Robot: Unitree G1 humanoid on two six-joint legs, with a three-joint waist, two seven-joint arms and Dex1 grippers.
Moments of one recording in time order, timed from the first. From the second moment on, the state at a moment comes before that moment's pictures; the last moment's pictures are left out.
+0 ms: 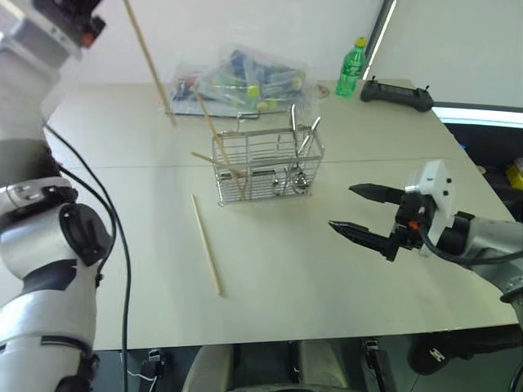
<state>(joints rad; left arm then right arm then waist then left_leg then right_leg) -1.26 0.61 0.49 0.48 -0.60 0.64 -0.77 -0.12 -0.87 -0.32 -0.64 0.85 0.81 0.70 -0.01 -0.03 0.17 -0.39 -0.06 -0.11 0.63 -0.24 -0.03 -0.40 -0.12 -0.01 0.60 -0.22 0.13</state>
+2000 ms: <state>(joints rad) -0.86 0.92 -0.06 0.13 -0.36 1.41 -0.86 -0.08 -0.76 -0.29 -0.65 0.91 0.78 0.55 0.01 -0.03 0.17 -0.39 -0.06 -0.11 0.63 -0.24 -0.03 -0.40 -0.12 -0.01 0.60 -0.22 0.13</state>
